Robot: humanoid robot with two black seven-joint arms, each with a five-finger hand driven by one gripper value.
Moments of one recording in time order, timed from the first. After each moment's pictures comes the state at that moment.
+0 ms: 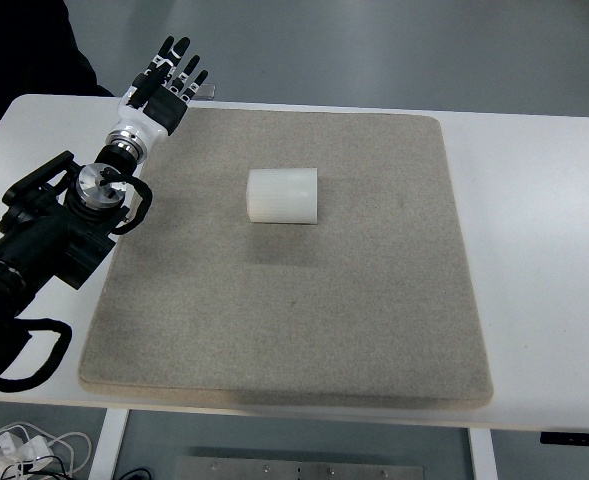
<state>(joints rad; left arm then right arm) -0.99 0.08 -0.75 -0.29 -0.36 -0.35 -0.16 0.02 0.00 0.00 0.18 0.00 -0.01 -0.03</state>
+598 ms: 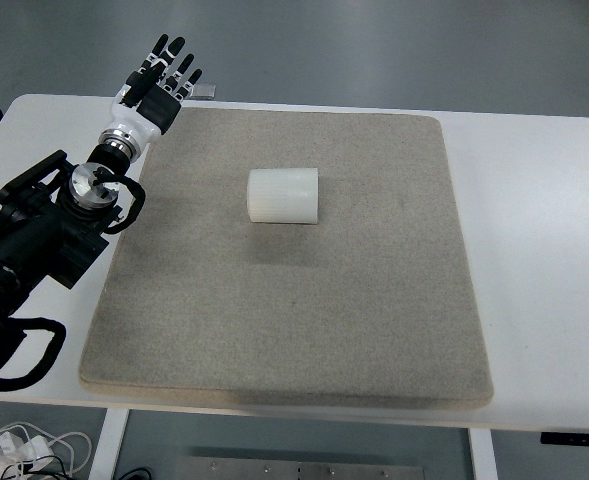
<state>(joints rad) -0.99 0.09 -0.73 -0.28 -0.35 -0.36 -0.16 0.02 0.00 0.00 0.18 0.00 -0.01 -0.03</state>
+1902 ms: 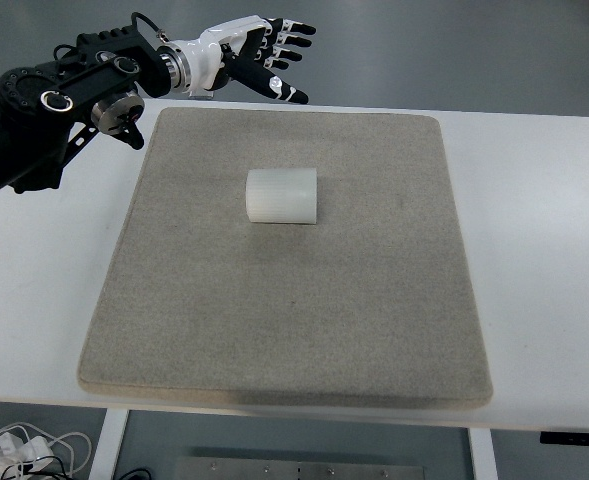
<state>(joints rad) -1.37 0.28 -0.05 -0.66 0.40 -0.29 -0.11 0.02 0.00 0.00 0.18 0.00 -0.01 -0.03</state>
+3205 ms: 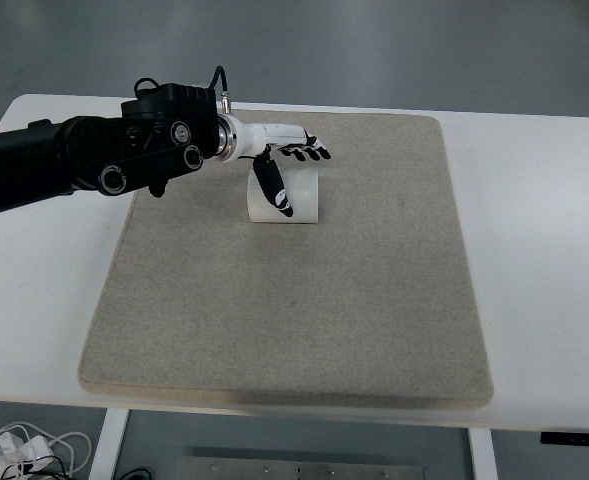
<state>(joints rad) -1.41 0.21 0.20 -0.85 0.78 -0.17 0.04 0.02 0.00 0.00 0.18 0.00 -0.01 -0.03</state>
